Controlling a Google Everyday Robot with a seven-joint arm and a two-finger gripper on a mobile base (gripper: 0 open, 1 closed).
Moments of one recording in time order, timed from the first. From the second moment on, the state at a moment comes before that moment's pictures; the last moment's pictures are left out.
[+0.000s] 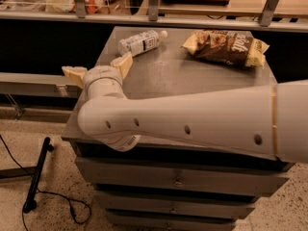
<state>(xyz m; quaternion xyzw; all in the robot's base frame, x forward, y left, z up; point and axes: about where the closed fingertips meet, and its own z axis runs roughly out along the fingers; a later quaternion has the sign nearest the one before) 0.650 0.133 0.898 -0.12 0.71 0.07 0.69</state>
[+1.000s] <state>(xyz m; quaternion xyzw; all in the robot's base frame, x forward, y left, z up) 0.752 0.097 0.911 0.04 0.68 -0.04 0.73</state>
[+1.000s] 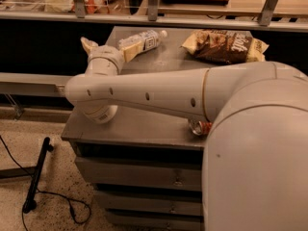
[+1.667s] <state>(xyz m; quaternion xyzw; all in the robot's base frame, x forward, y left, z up) 0.785 0.090 0.928 0.11 0.70 -0.03 0.70</state>
